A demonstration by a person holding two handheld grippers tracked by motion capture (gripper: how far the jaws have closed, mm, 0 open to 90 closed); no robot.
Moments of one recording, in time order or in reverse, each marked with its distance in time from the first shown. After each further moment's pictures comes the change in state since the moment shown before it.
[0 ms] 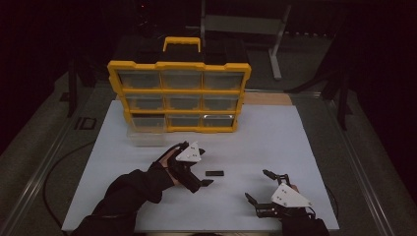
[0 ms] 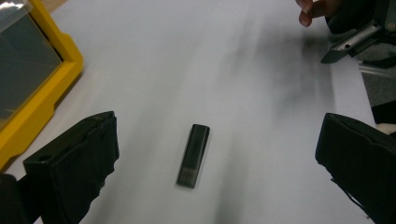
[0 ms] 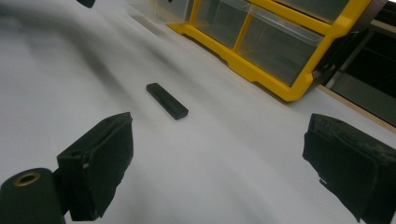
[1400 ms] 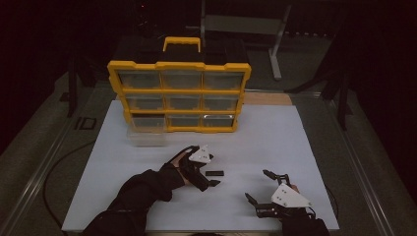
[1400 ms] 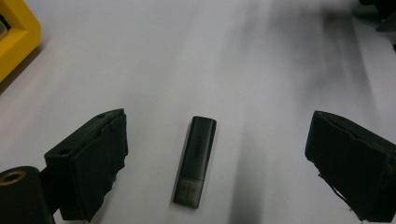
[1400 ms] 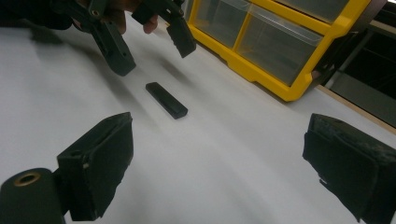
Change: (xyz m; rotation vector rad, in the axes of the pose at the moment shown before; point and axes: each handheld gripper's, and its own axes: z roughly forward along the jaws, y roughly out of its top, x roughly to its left) left arm 0.013 -0.019 0.051 0.048 -0.055 -0.023; right arm 0.000 0.000 0.000 0.006 0.001 -0.004
